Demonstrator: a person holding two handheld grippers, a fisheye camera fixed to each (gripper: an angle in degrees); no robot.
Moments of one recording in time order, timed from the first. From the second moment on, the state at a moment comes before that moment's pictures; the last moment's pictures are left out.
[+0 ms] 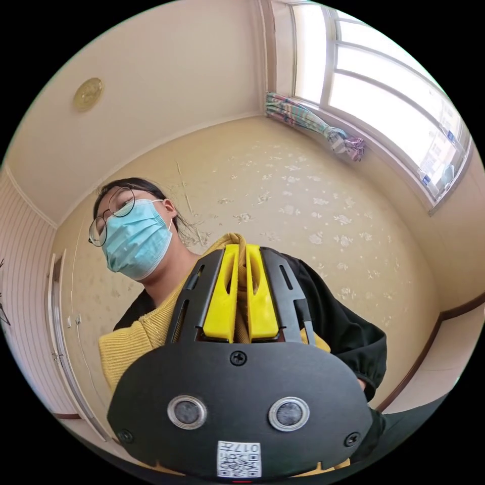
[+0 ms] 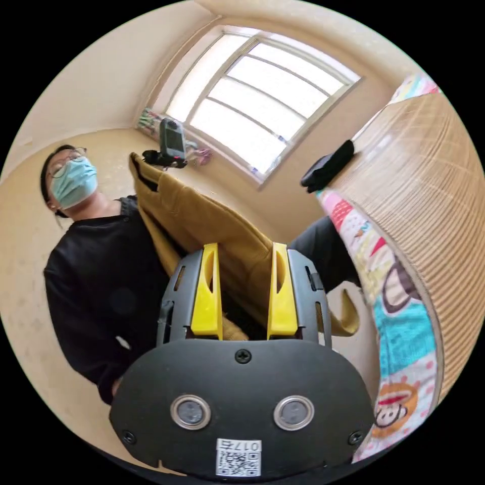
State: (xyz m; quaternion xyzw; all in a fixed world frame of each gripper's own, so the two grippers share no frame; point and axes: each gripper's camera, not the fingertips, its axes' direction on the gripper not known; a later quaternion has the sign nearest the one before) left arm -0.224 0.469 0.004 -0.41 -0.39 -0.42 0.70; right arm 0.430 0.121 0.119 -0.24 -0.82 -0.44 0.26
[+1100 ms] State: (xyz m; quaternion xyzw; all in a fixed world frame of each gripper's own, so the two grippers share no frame) left arm -0.317 0.487 0.096 -0.67 -0.72 -0.11 0.15; right arm 0.713 0.014 -0.144 0.38 -0.75 -0.24 0.49
